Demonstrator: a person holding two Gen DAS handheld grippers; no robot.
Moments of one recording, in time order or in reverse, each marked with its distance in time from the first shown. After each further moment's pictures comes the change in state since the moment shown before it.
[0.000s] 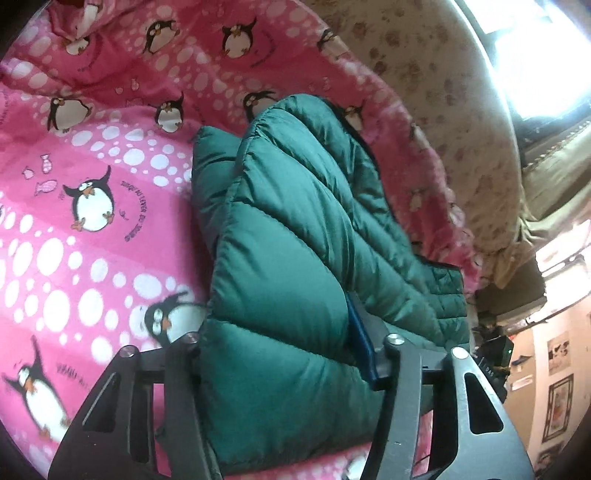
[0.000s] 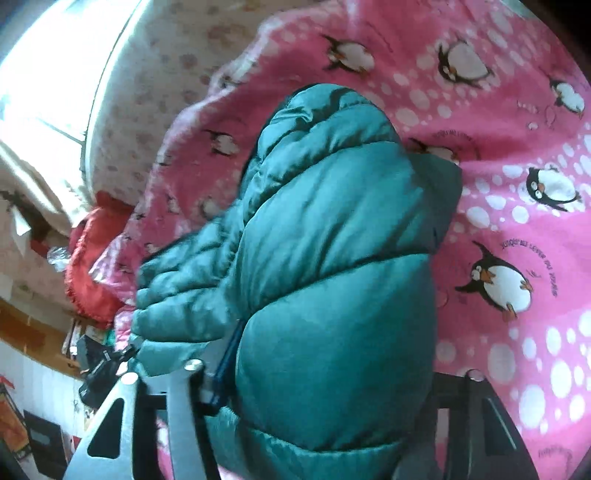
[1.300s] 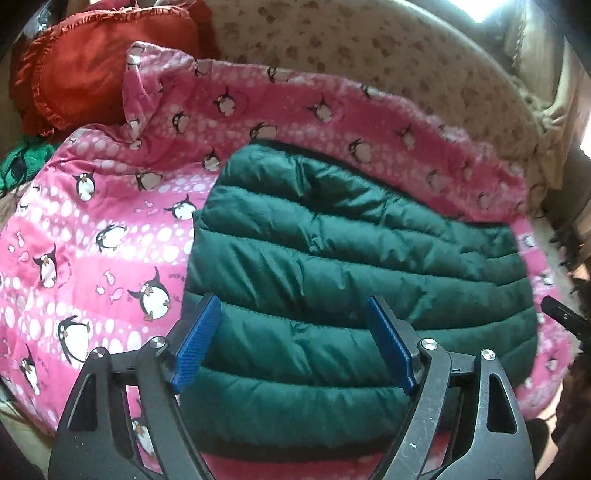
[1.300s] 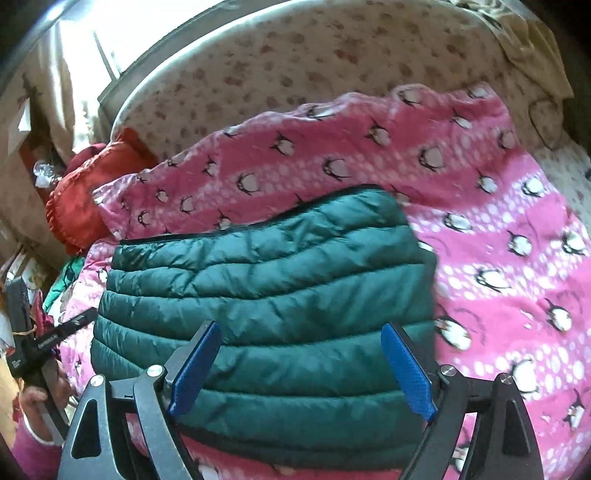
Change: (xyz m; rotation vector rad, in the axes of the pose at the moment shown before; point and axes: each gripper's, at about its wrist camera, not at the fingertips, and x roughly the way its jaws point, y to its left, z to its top) left arm -0.066 -0.062 -0.118 0.374 -0.130 0.414; right arm -0.086 0.105 -0.133 -0.291 -0.143 -0.326
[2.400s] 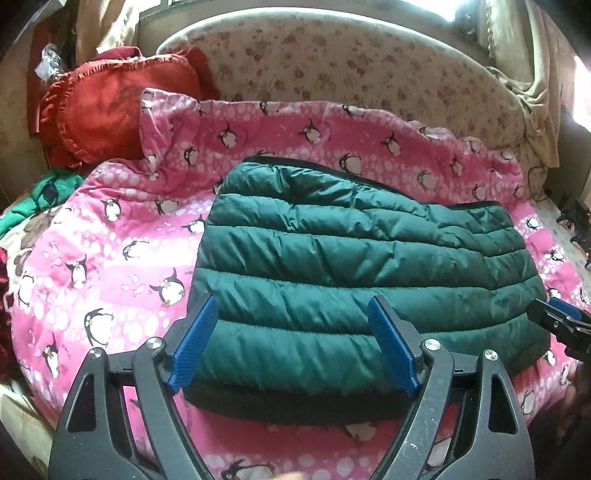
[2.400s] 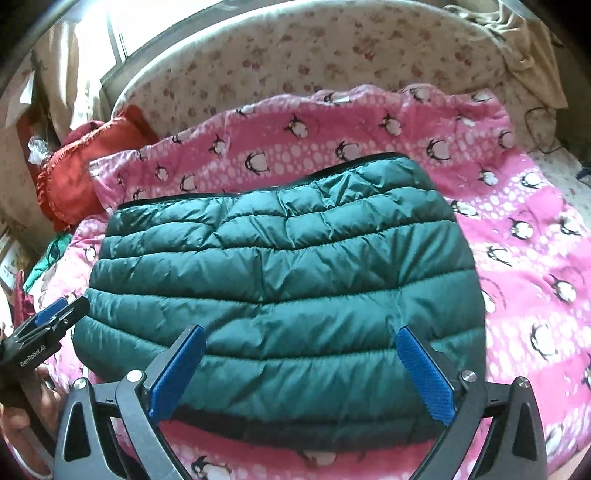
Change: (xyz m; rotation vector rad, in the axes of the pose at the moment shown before) left arm -0.051 -0.032 -0.052 0.092 -0.168 0.074; right arm -0.005 0.046 -0.058 -0.032 -0.058 -0.100
